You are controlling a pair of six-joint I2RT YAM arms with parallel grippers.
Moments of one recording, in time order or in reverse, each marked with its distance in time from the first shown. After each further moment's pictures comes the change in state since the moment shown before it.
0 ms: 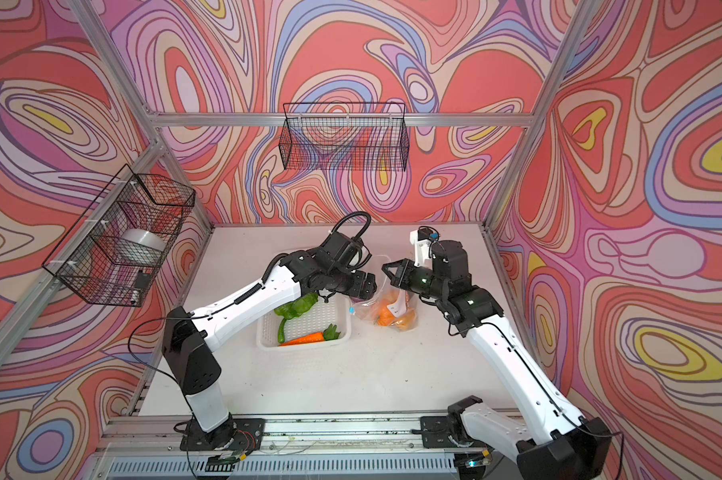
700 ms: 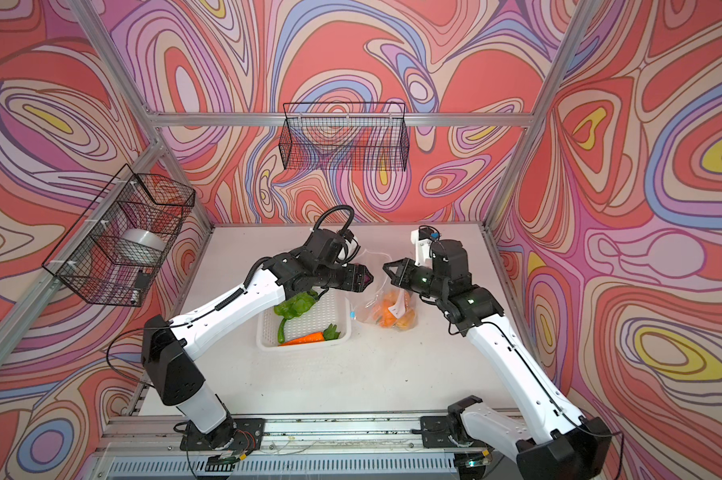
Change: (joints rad) left arm 0.033 -0.080 -0.089 0.121 0.046 -0.026; right arm 0.000 0.005 0.012 -0.012 0.013 0.000
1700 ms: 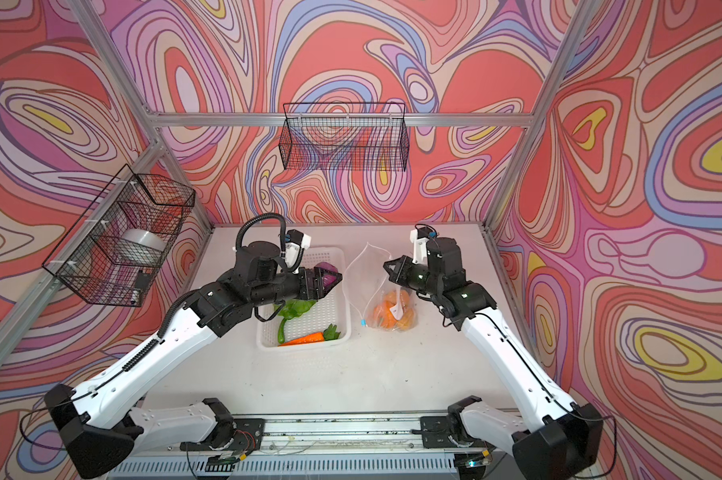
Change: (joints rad) left arm 0.064 -0.474 -0.325 0.201 0.148 -0.122; right arm 0.000 0.051 0.000 0.016 0.058 0.009
